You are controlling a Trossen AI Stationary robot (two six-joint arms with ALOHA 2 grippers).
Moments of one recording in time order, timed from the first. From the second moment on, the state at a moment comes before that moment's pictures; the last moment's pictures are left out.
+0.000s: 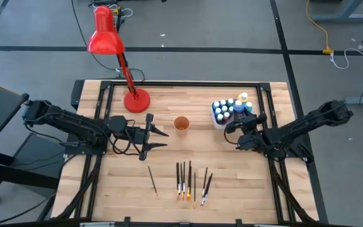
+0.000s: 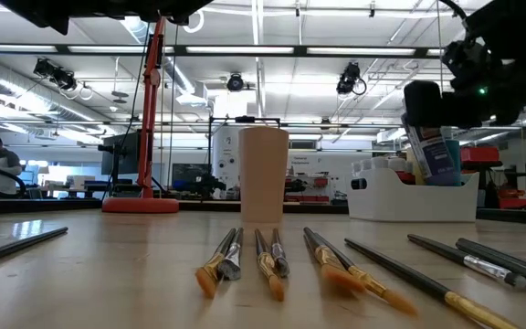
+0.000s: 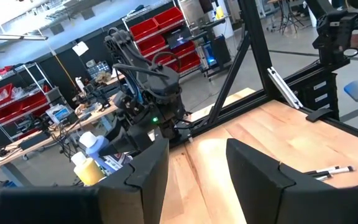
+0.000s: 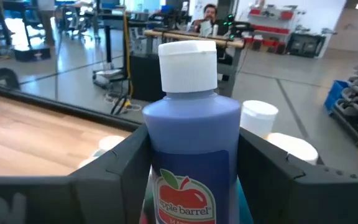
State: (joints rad) left arm -0.14 1.10 0.54 0.57 -0.02 0.40; right arm 0.25 1.10 0.25 0.23 1.53 0.53
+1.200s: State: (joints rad) left arm -0.14 1.10 0.54 0.60 -0.01 0.46; right arm 0.12 1.25 0.24 0.43 1.42 0.54
